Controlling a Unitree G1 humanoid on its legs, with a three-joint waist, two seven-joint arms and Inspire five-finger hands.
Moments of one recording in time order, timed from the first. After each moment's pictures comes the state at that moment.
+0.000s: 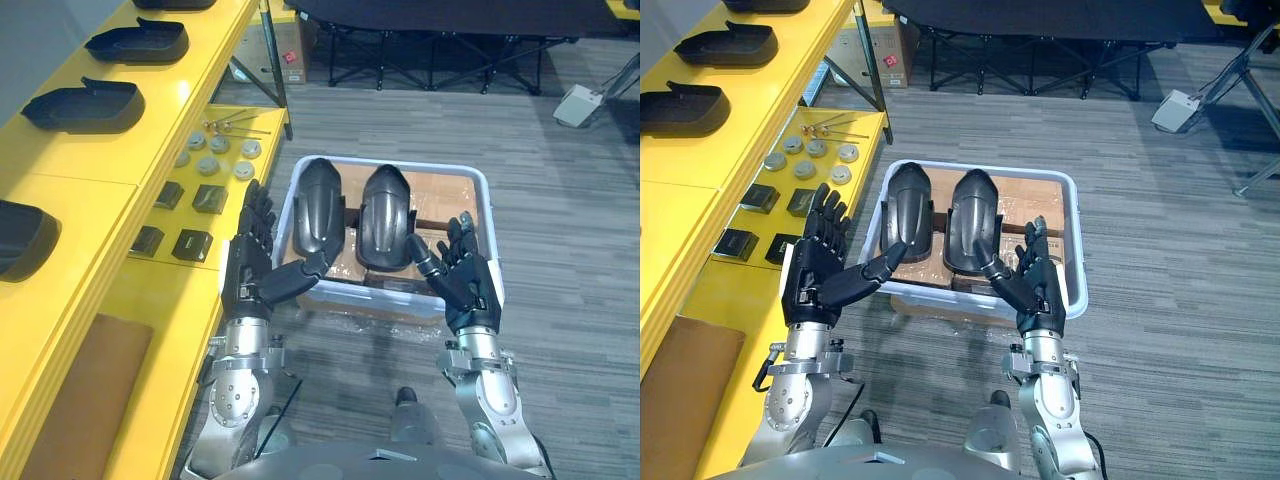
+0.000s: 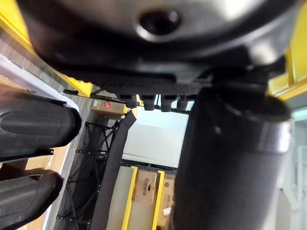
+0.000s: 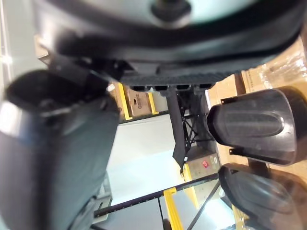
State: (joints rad) left arm 0.28 0.19 -0.36 -0.32 -0.19 -0.35 0.30; right arm 0.28 -0.25 0.17 -0.09 0.35 -0.35 -0.27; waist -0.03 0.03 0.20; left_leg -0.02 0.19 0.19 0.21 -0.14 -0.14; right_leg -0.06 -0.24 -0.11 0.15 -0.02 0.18
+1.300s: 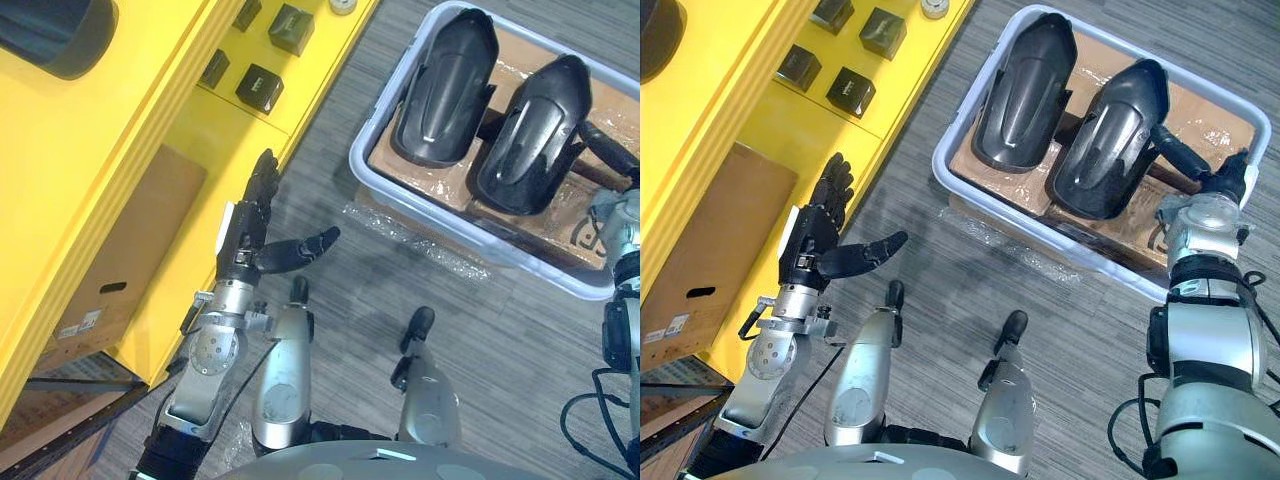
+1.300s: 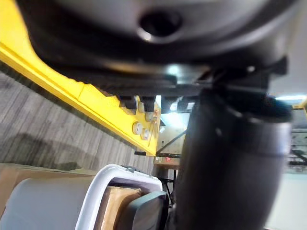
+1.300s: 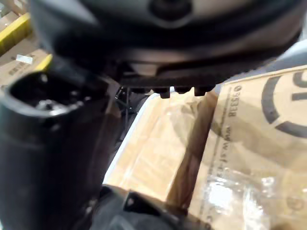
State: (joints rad) left arm 0.09 0.28 -0.25 -0.17 -0.20 -0.32 0.16; right arm -0.91 -0.83 -0.01 1.23 0.40 0.05 -0.29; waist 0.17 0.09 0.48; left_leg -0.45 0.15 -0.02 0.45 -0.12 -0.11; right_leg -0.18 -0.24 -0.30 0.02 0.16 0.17
